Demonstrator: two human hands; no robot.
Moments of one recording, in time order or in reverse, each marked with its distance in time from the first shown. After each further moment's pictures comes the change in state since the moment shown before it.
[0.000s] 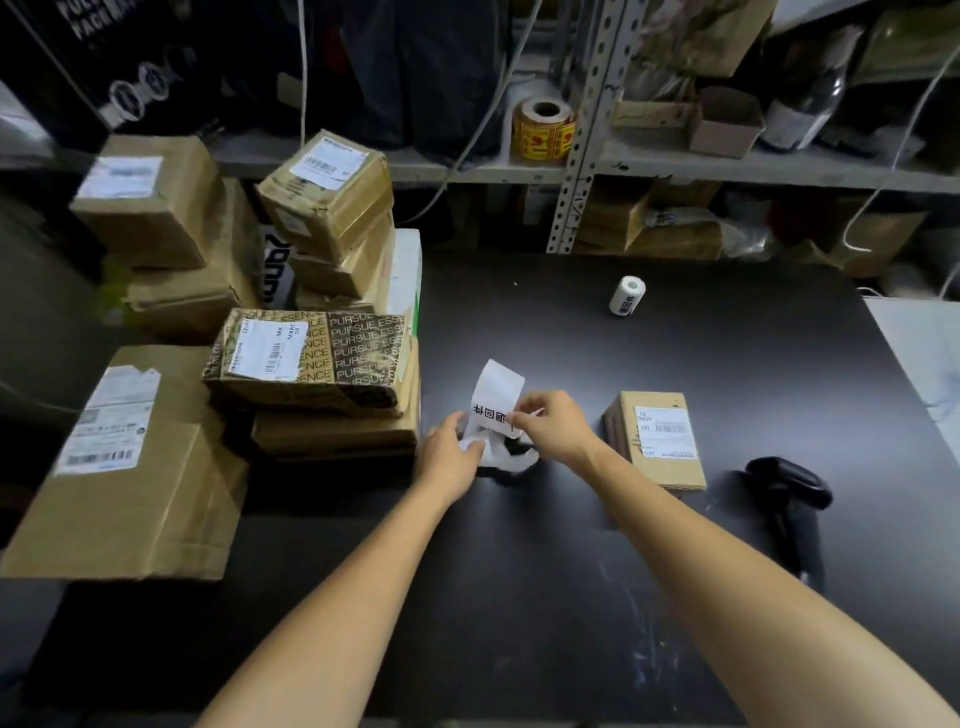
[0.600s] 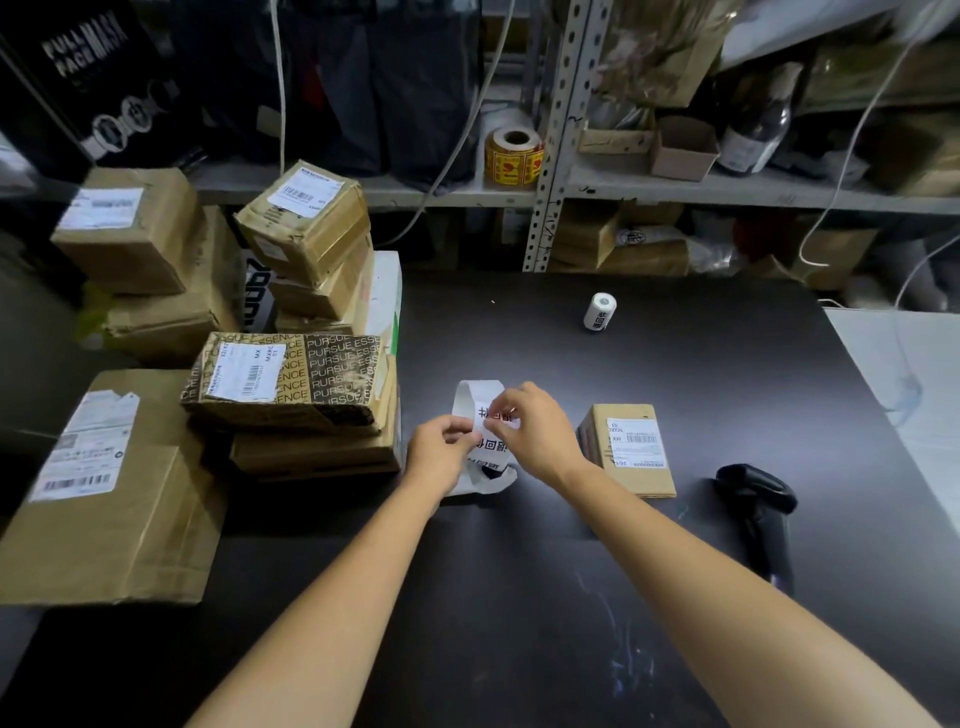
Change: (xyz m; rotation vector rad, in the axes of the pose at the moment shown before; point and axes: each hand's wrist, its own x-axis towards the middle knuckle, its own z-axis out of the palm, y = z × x) left_hand -0.003 0.035 0.001 -0.461 0.022 0.008; right_hand -0.012 -0.004 -0.015 -0.240 0.170 -0.326
